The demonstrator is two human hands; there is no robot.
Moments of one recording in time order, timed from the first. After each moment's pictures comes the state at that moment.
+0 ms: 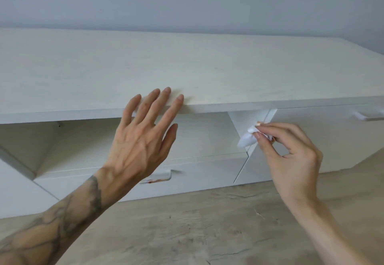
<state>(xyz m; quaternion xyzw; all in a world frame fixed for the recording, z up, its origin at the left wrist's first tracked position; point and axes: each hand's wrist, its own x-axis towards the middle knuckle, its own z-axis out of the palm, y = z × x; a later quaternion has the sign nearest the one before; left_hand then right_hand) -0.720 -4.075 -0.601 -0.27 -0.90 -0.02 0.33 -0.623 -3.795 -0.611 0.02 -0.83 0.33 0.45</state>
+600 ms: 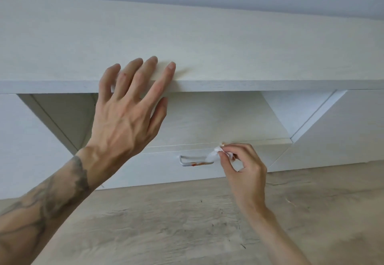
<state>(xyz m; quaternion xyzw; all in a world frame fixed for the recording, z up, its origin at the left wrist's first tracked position) -0.747 -4.212 -0.617 -0.24 -0.87 -0.03 0.43 -0.652 -3.965 -0.732 -0.03 -0.84 0.41 0.34</state>
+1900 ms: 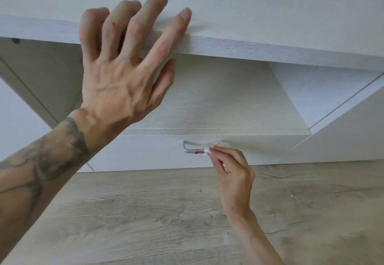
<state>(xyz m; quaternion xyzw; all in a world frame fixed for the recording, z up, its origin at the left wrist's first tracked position) -0.782 -4.216 -0.644 -0.25 -0.80 -0.02 0.55 -0.667 -3.987 -0.817 0.01 -0.84 0.37 0.38</state>
